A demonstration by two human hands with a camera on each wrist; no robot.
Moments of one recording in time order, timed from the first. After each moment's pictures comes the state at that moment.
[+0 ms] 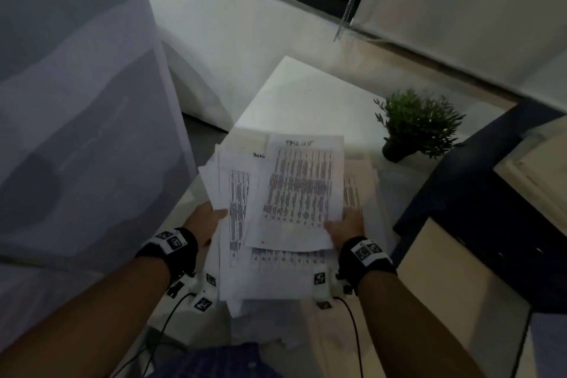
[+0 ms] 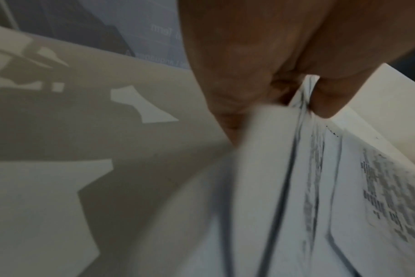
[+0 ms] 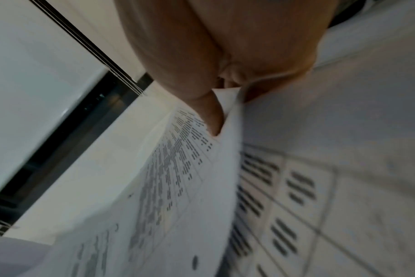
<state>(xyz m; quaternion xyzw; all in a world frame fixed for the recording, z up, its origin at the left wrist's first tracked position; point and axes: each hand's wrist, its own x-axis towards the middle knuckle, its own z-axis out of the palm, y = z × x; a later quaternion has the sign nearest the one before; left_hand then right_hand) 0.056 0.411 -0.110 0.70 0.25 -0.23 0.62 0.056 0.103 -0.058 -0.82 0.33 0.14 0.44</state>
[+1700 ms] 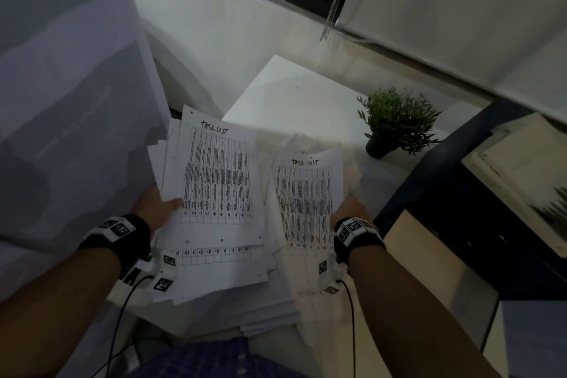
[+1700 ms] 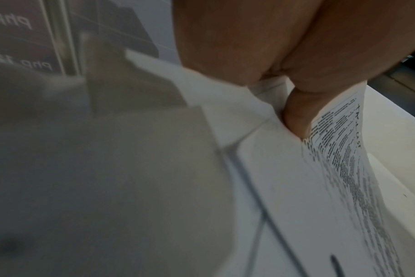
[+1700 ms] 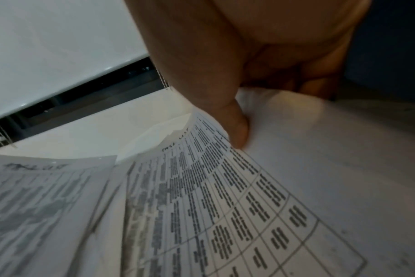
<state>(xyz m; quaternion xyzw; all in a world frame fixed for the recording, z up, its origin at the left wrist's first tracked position) 0.048 0.450 -0.090 0.78 0.26 -0.08 0.56 0.058 0.058 -0.023 -0.93 0.27 0.22 0.14</state>
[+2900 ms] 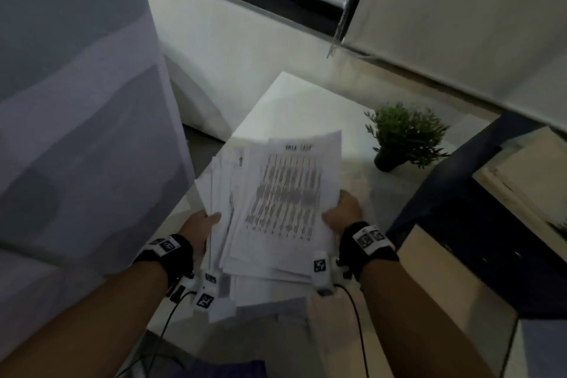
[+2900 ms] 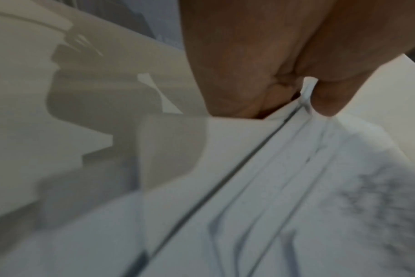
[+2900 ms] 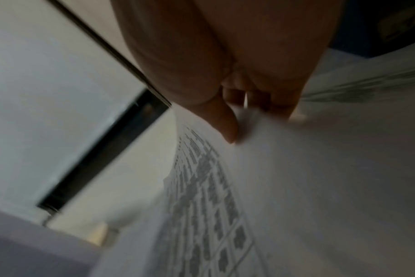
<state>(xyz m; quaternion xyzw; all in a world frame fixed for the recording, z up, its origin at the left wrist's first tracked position) 0.046 0.397 -0.101 0.63 0.28 -0.21 0.70 0.080 0.096 0.001 -0.85 0.24 0.16 0.43</state>
